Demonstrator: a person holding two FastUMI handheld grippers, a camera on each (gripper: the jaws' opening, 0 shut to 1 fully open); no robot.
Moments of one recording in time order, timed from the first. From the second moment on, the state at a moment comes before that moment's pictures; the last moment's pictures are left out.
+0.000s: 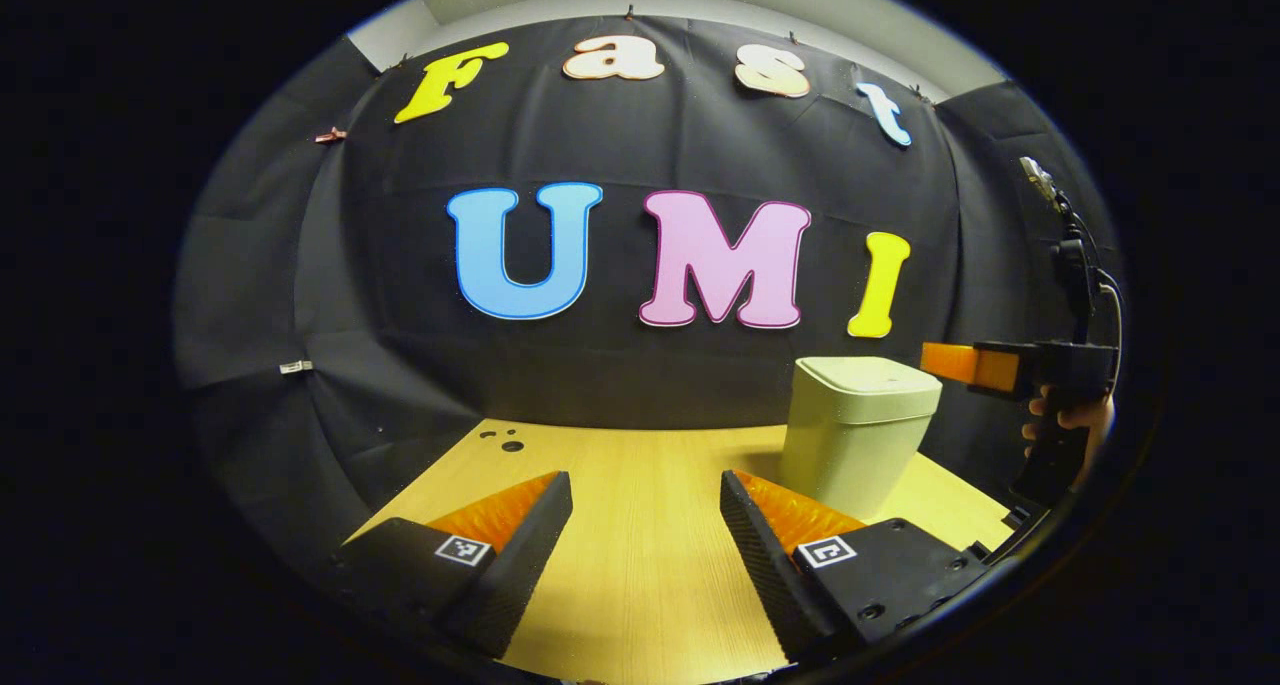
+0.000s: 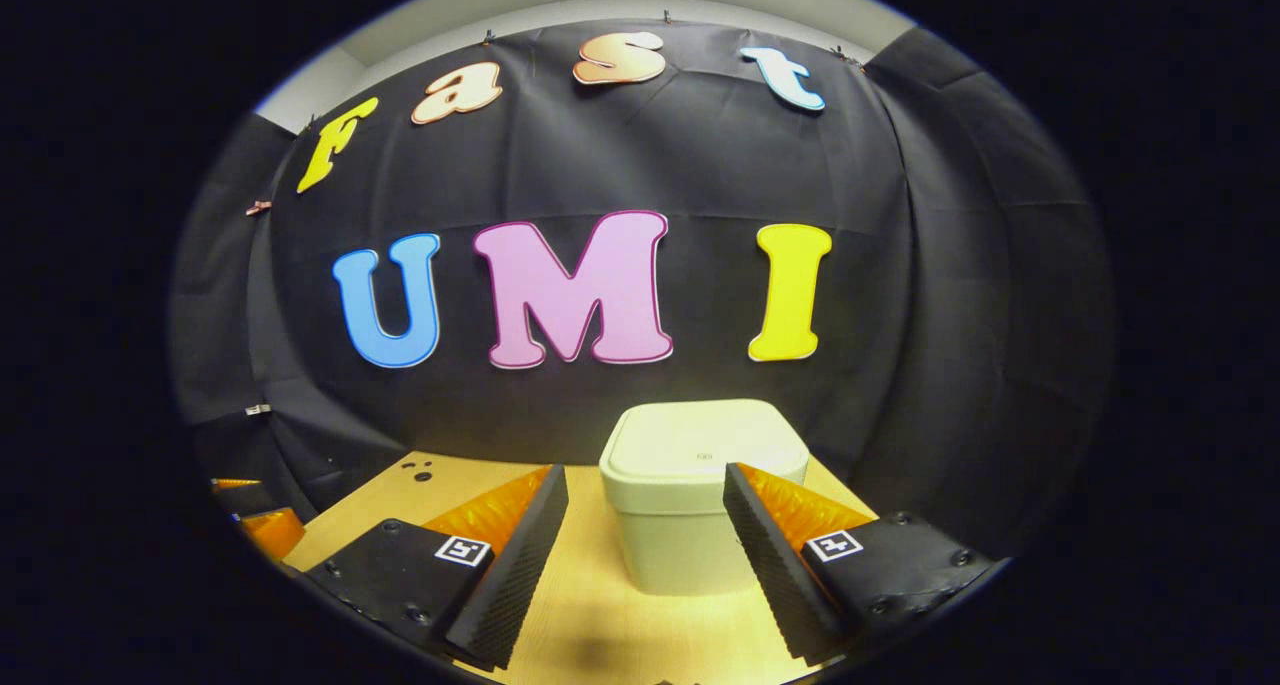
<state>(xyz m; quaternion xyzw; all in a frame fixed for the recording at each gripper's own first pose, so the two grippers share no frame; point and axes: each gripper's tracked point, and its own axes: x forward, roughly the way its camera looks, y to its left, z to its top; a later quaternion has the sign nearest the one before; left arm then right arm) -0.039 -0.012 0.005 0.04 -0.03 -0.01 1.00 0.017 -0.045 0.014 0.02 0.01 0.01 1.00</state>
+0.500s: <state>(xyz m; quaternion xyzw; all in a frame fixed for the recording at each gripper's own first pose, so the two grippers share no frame) -0.042 -0.031 -0.032 0.03 0.01 -0.06 1.00 -0.042 -0.026 -0.069 0.04 0.10 0.01 0.99</state>
